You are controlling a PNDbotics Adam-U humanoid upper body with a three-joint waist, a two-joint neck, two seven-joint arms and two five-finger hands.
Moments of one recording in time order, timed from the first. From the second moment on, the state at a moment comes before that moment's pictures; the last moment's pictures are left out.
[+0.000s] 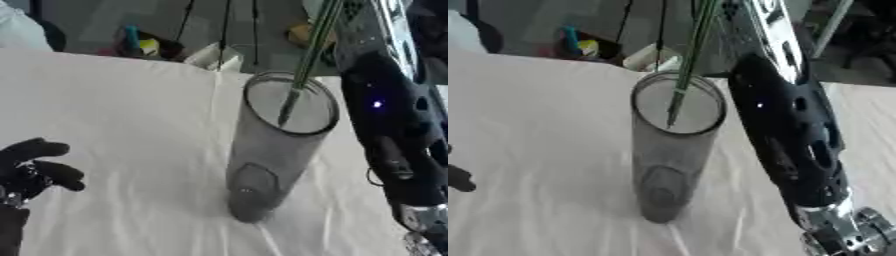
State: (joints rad) left arm -0.34 0.15 -0.22 -1.98 0.04 -0.29 -0.16; right arm -1.13 -0.47 0.05 -1.65 -0.70 -0.34 -0.28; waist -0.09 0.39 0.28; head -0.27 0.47
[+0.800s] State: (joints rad) left arm -0.34 0.15 -0.22 -1.98 0.04 -0.29 -0.16; right arm -1.12 -0.48 0.04 -1.61 -0.70 -0.42 -0.24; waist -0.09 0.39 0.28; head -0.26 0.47
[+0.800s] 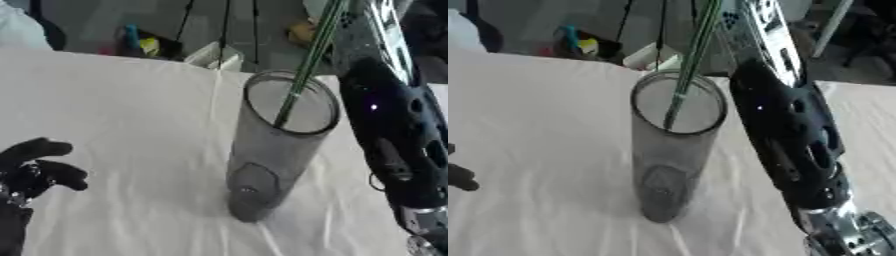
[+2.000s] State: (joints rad) left arm -0.35 0.15 -0.22 -1.98 0.03 -0.29 -0.16; right arm -1.07 -0.55 0.06 -1.60 -0.51 -0.53 -0.15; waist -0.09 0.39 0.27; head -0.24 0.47
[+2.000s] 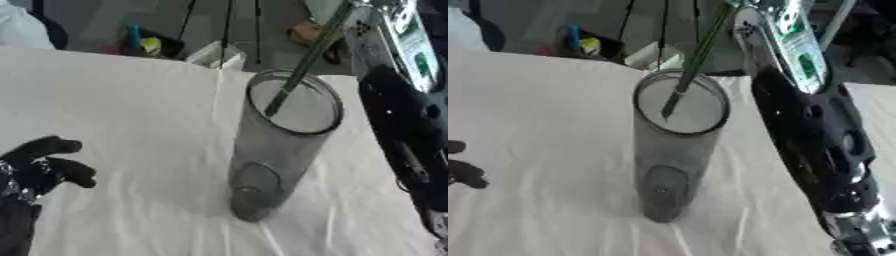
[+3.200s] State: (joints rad) left arm -0.35 0.15 -0.22 -1.98 0.03 -0.28 -0.17; right arm -1.03 -0.61 0.08 -1.54 -0.36 -0.38 -0.04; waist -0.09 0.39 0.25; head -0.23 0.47
